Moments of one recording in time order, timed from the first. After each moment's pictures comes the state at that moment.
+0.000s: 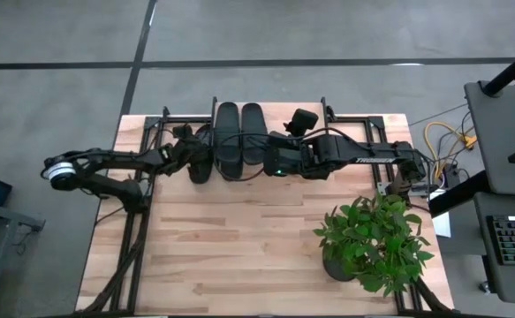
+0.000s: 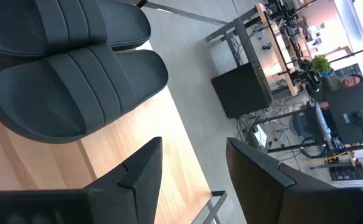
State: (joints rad) left arm 0.53 1.25 0.40 0.10 -0.55 0.67; right arm 0.08 1.85 2.05 -1.28 0.99 0.05
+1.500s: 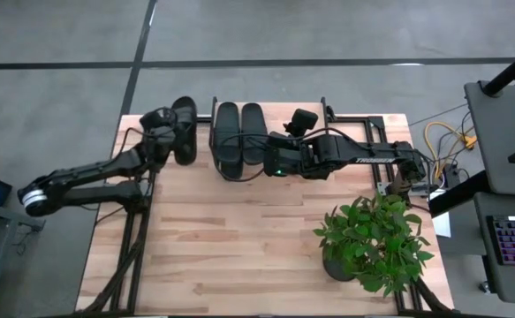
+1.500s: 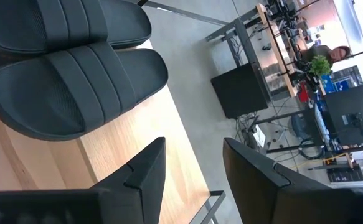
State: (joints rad) left arm 0.56 0.82 0.43 0.02 -0.89 0.70; right arm 0.08 1.85 2.05 -1.28 0.99 0.04
